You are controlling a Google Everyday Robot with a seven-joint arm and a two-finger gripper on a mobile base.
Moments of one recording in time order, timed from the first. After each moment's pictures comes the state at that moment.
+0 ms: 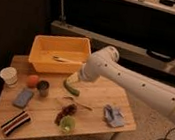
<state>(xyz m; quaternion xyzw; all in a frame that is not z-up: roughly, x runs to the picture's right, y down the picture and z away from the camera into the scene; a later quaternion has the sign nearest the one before) -0.018 0.035 0.764 -0.01 -0.26 -0.77 0.58</state>
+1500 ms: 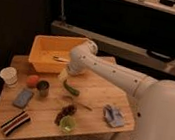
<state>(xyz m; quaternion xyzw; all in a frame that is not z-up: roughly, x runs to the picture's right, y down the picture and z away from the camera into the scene) -0.094 0.019 0.853 0.01 -0.26 -0.84 0.47</state>
